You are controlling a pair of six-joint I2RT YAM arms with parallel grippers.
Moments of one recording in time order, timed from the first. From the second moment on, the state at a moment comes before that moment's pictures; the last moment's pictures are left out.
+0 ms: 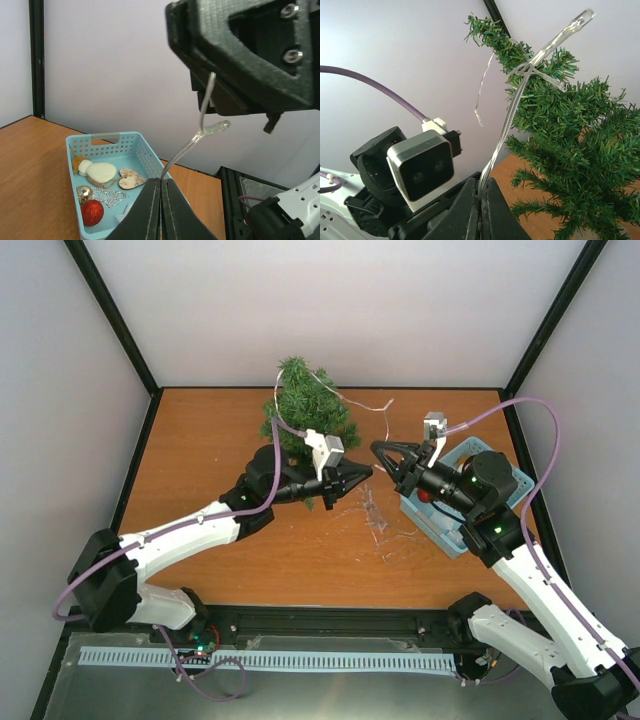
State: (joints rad) left arm -0.84 1.36 0.93 0.45 0.51 -0.24; right arm 0.49 0.83 0.86 0.08 -0.54 0.54
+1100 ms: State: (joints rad) left arm -0.82 1.06 0.86 0.27 0.26 -0.48; right arm 0.55 0.84 0.54 -0.11 -0.38 -0.01
